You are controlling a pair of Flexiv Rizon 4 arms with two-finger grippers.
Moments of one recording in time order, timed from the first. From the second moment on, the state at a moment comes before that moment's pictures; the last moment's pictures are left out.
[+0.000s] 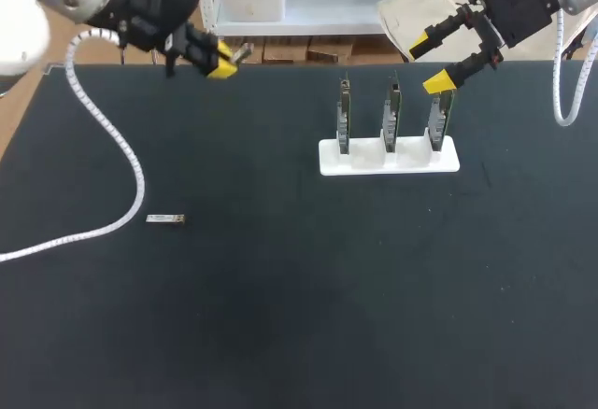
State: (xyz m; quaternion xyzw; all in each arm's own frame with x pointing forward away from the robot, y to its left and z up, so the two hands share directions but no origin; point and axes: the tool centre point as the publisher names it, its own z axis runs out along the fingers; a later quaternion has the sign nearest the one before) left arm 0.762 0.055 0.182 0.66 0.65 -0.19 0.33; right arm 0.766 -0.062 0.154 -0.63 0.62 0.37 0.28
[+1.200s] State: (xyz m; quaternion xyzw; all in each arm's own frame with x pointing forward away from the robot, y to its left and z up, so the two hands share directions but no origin) left arm 0.793 -0.026 0.222 0.59 0.58 -0.34 0.45; right arm 0.766 -0.062 0.154 -0.63 0.62 0.37 0.28
